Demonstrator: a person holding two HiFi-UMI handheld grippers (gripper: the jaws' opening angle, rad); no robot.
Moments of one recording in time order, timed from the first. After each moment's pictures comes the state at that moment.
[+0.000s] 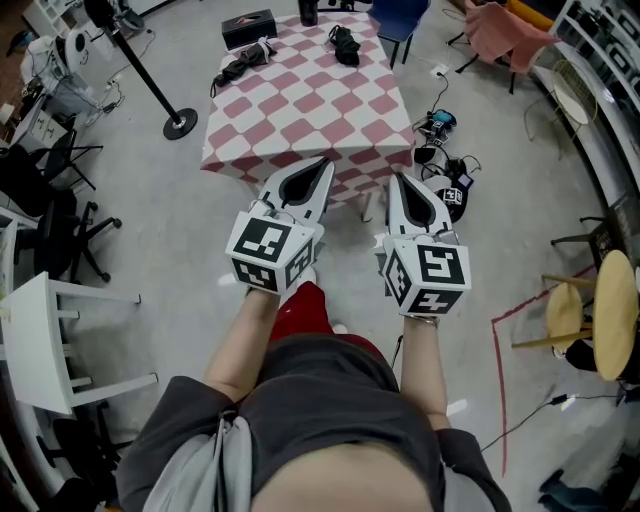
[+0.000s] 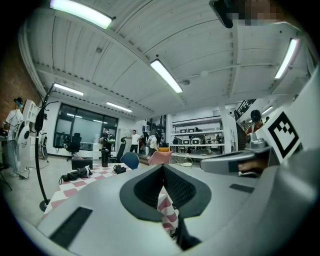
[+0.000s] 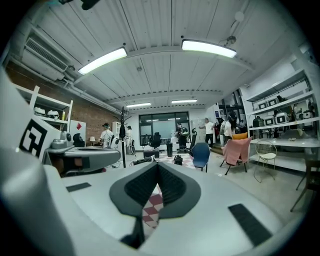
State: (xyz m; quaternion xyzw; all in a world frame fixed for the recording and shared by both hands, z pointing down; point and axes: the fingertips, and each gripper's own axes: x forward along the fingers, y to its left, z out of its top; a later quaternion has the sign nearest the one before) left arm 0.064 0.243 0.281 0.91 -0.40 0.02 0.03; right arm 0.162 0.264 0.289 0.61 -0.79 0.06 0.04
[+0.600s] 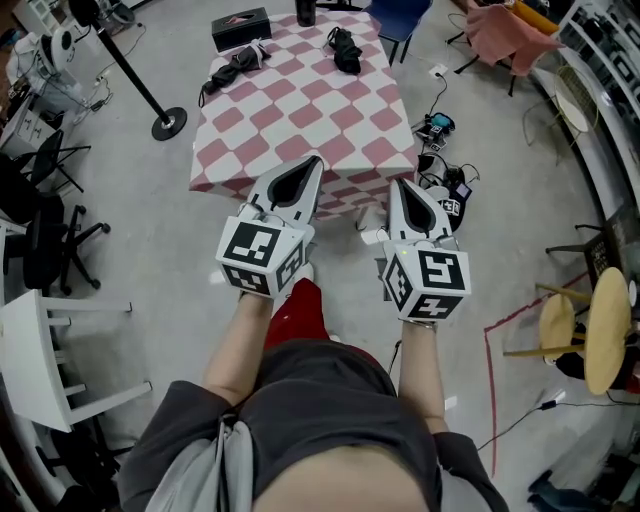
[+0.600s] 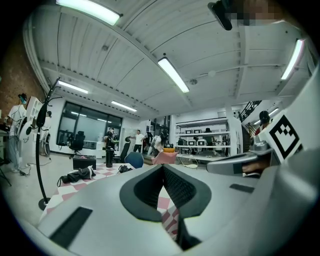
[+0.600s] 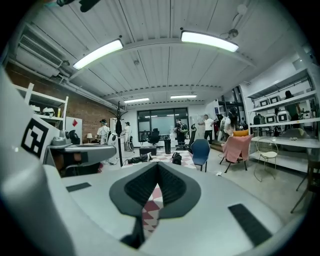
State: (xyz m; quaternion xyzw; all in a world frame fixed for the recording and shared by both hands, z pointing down) left arm 0.047 0.150 0.291 0.91 -0.42 0.01 0.04; right arm 0.164 0.178 0.306 0.61 -0.78 0.08 0.06
